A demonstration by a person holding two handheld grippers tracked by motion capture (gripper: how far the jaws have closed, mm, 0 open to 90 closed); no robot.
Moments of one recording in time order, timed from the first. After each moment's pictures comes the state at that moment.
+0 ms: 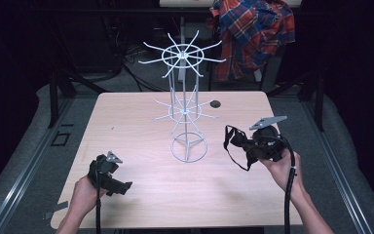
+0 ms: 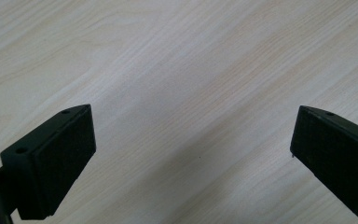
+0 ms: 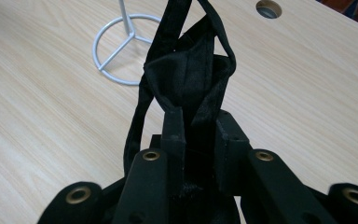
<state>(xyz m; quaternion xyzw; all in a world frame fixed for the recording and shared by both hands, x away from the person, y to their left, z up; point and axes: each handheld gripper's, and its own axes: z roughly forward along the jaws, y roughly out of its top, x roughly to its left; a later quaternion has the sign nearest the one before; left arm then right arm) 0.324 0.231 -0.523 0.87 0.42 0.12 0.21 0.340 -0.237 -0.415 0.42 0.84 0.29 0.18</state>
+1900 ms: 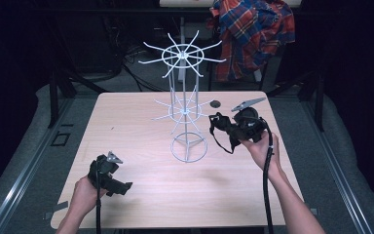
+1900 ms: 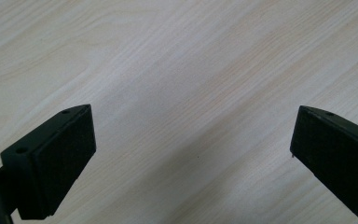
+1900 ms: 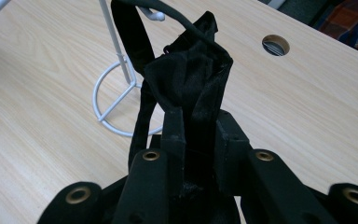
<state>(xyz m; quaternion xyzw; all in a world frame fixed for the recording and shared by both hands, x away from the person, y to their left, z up) 0.324 0.231 -0.523 0.88 0.42 0.12 0.21 0.393 -0.198 -0.409 0.42 0.83 0.31 0.18</state>
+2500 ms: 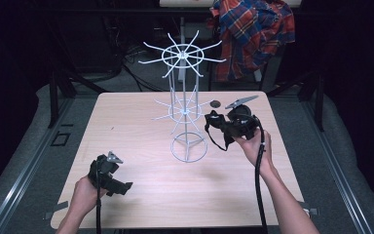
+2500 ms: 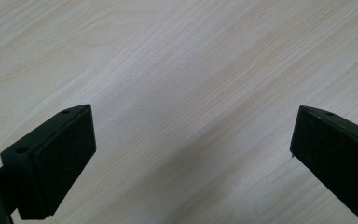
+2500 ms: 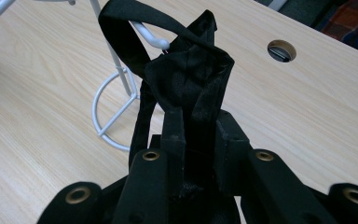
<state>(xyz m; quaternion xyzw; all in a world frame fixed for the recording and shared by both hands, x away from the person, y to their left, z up) 0.325 0.230 -0.523 0.88 0.42 0.12 0.21 0.406 -0.184 -0.414 0.43 0.83 0.32 0.17</state>
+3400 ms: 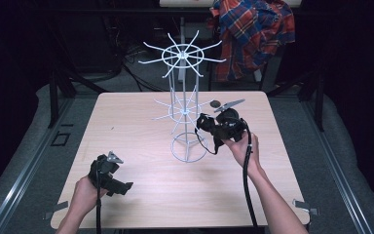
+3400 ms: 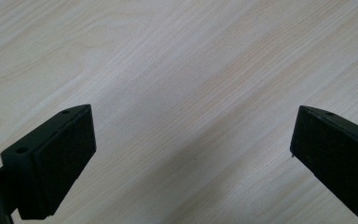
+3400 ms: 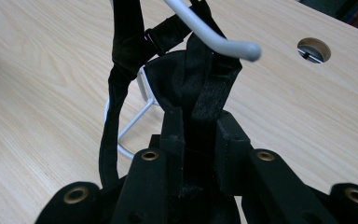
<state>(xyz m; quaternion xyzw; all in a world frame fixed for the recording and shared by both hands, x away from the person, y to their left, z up) 0.325 0.230 -0.524 0.88 0.41 0.11 0.21 0.416 -0.159 -0.437 0.42 0.83 0.32 0.15</state>
